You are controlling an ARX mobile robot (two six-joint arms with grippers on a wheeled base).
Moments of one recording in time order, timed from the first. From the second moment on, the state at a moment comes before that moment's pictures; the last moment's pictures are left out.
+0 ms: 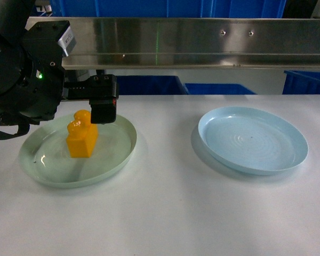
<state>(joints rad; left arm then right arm) -0.31 1.70 1.03 -0.11 -0.18 -0.22 0.07 0.91 0.68 0.01 -0.06 -0.08</state>
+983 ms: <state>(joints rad) -0.30 1.76 0.98 -0.01 -0.19 -0.15 0.07 0.91 0.68 0.01 -0.06 -0.08</state>
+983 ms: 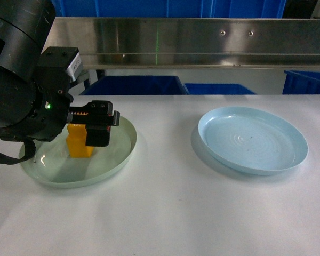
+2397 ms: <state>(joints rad) -0.07 1.16 0.90 -0.28 0.06 -0.07 0.07 0.91 0.68 0.01 -0.06 -0.08</state>
